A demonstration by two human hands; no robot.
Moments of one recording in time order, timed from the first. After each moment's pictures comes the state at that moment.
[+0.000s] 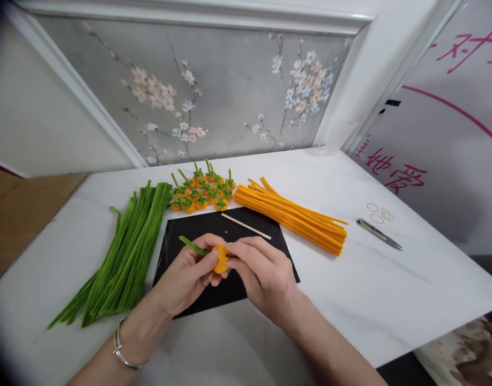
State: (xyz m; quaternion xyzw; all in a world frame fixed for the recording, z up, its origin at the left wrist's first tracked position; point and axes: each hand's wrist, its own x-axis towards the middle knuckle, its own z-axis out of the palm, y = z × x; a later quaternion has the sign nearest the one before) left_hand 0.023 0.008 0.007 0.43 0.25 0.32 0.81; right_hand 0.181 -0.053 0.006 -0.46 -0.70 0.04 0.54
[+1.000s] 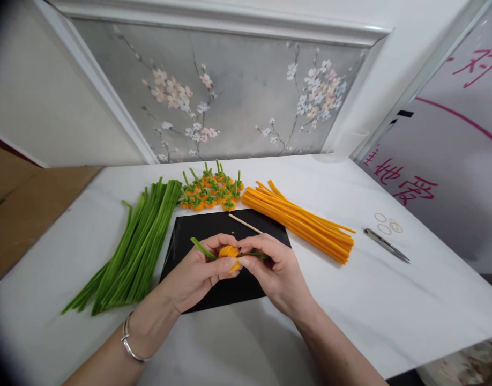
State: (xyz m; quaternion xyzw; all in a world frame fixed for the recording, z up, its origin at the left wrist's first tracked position) left_hand 0.022 0.006 0.006 0.38 0.28 0.30 0.83; right_hand 0.188 -0.051 0.001 -0.48 -0.60 0.31 0.56
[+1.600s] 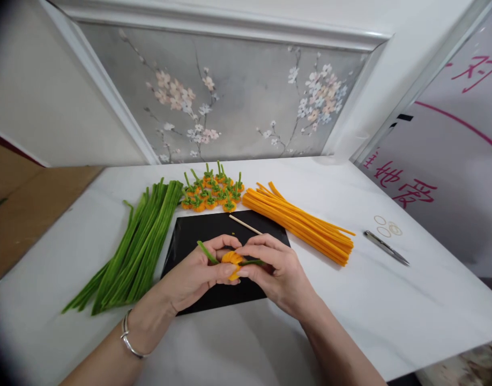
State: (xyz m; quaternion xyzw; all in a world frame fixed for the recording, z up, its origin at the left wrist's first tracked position) left_hand 0.015 0.009 0.007 0.41 0.28 0.24 0.83; right_hand 0.201 -0.050 0.000 -0.47 -0.69 0.24 0.49
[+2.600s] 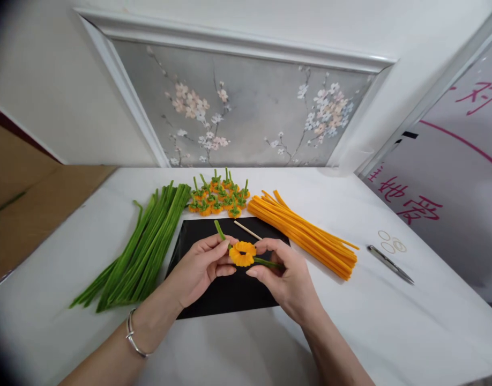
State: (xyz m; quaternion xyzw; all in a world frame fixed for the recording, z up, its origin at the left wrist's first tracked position) left_hand 0.017 0.018 -0.001 0.36 0.33 0.35 0.80; right_hand 0.201 -0.048 -0.006 -0.55 -0.61 0.26 0.51
